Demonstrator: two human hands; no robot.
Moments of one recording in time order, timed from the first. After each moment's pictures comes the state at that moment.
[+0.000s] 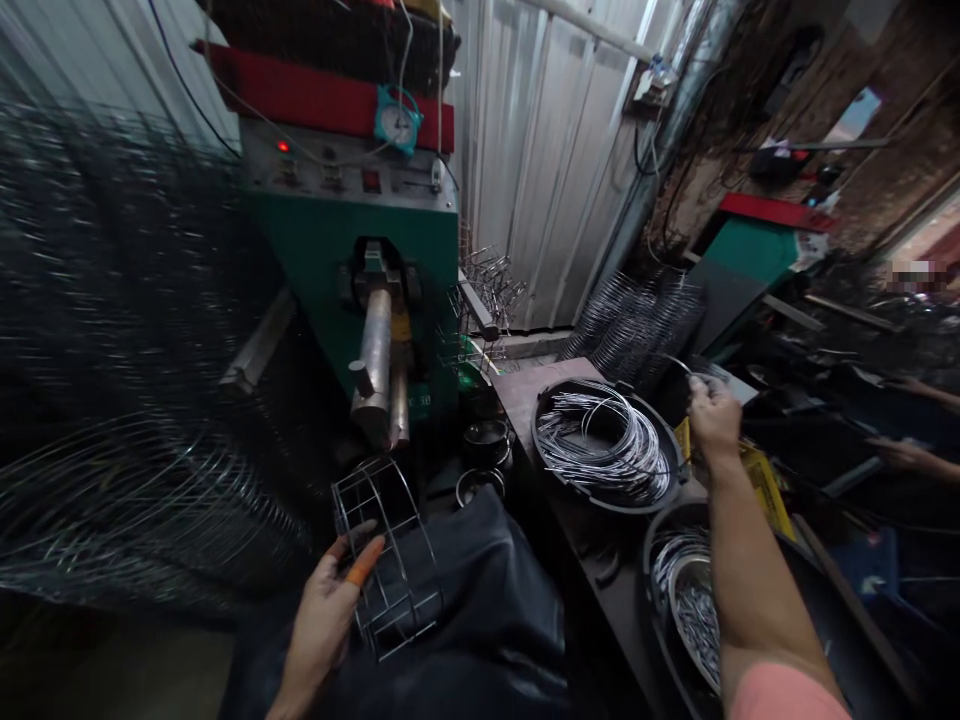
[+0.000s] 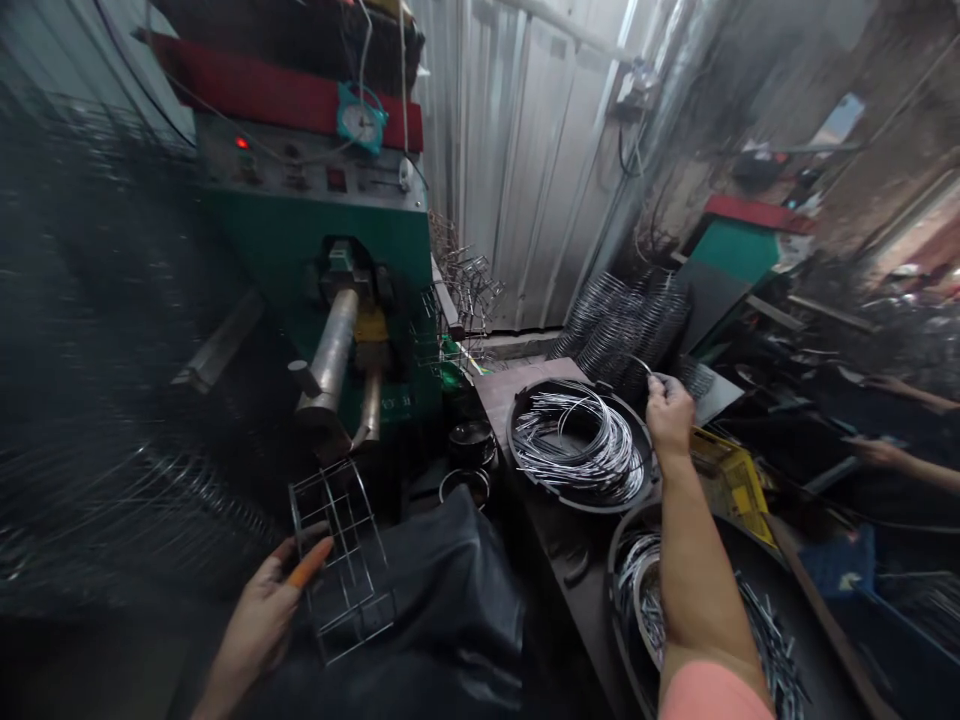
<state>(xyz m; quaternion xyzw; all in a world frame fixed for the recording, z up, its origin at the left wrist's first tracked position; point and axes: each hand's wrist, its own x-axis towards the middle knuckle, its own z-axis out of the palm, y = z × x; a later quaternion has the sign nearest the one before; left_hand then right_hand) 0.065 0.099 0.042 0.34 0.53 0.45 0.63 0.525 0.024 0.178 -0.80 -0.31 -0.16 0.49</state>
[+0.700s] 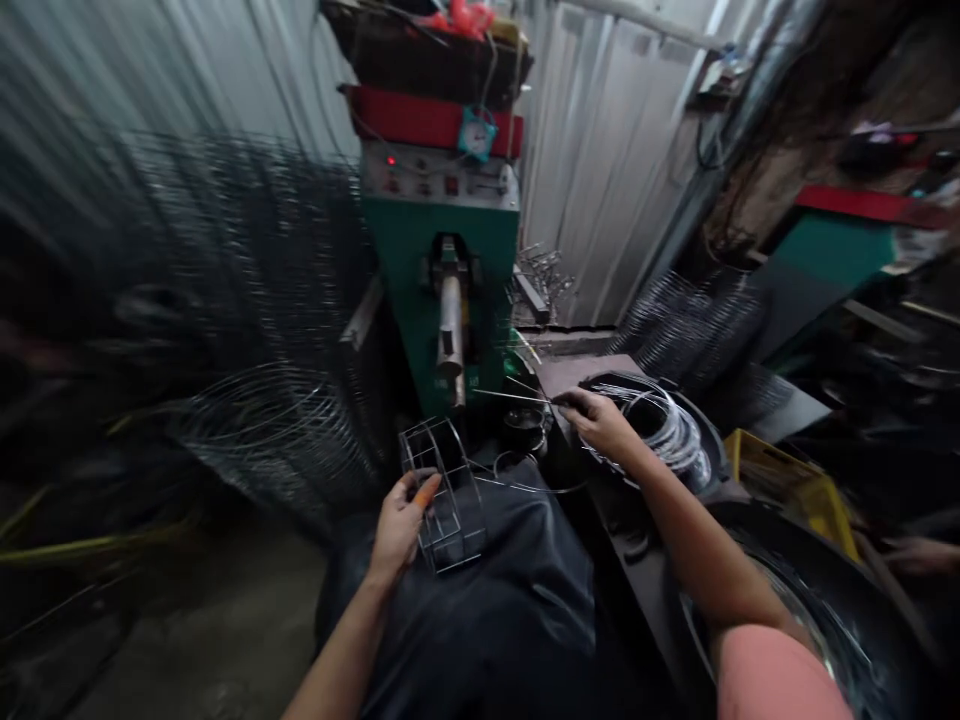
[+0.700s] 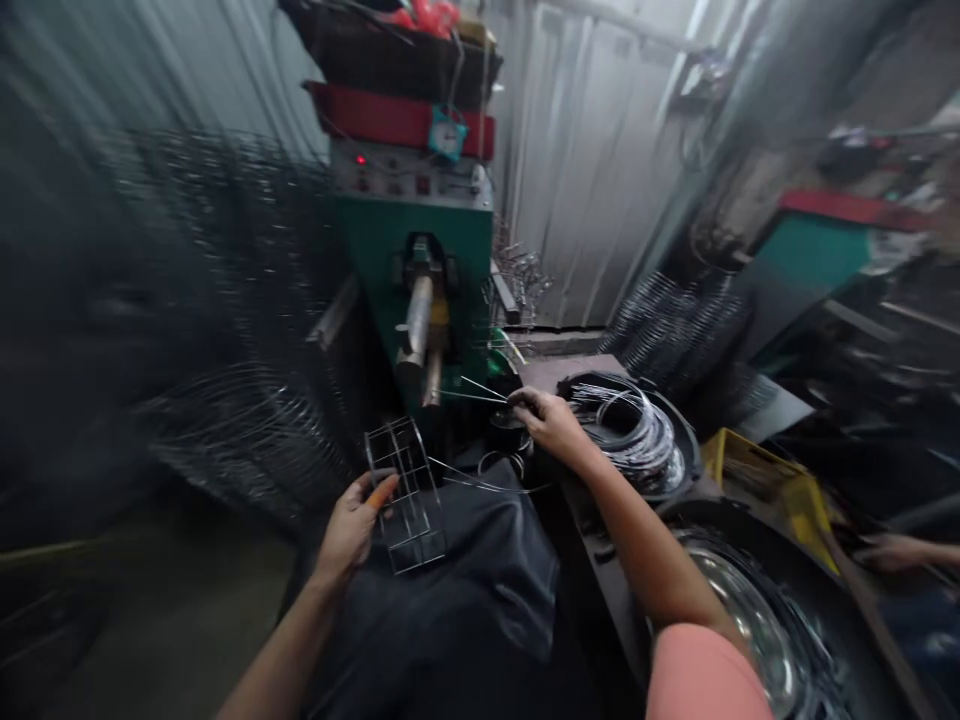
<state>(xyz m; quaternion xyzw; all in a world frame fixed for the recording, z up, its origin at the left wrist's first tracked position) 0.055 0.084 0.042 0.40 0.49 0.48 0.60 0.330 0.067 0.168 -0.60 -0.68 0.16 0.38</state>
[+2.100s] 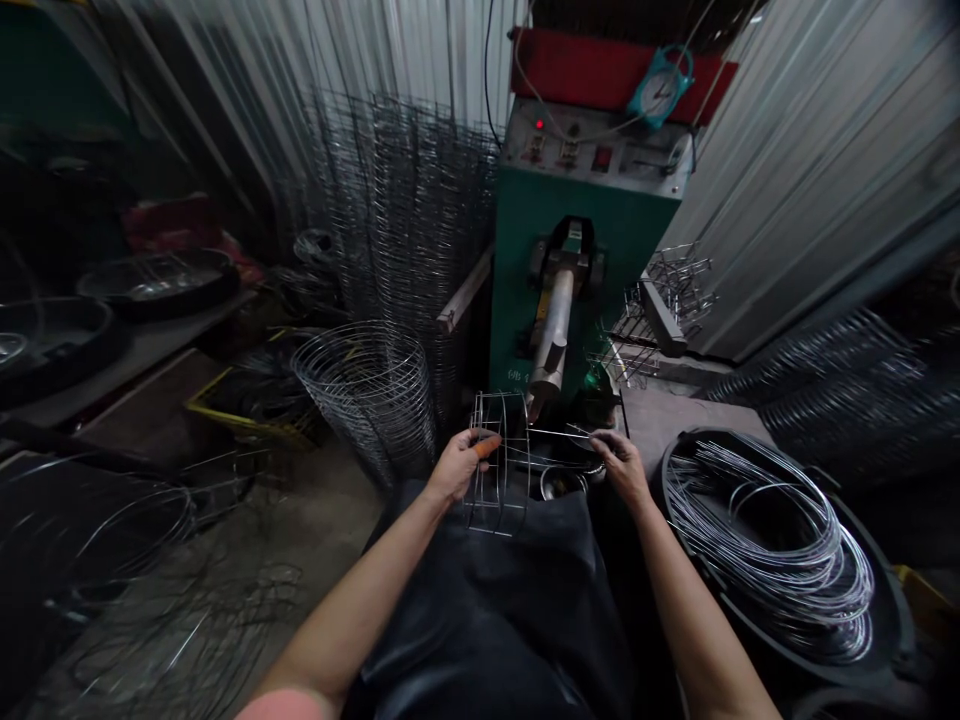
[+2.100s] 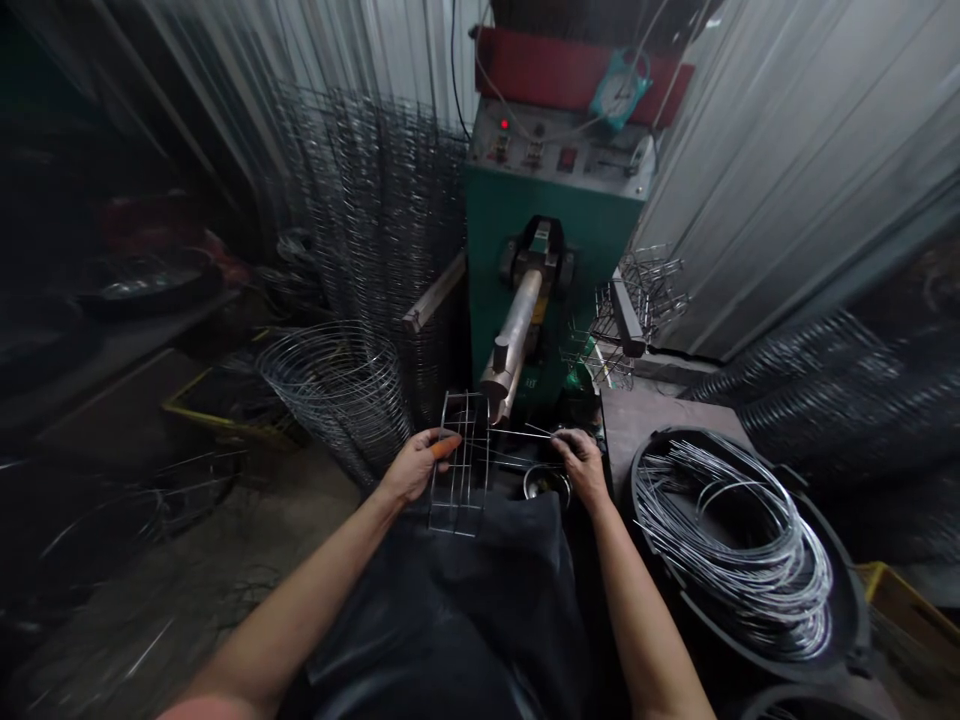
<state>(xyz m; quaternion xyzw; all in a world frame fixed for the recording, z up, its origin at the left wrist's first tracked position) 0.057 0.187 0.043 0.33 0.49 0.50 0.63 0.335 0.201 0.018 -0.56 -0.65 0.25 0.46</state>
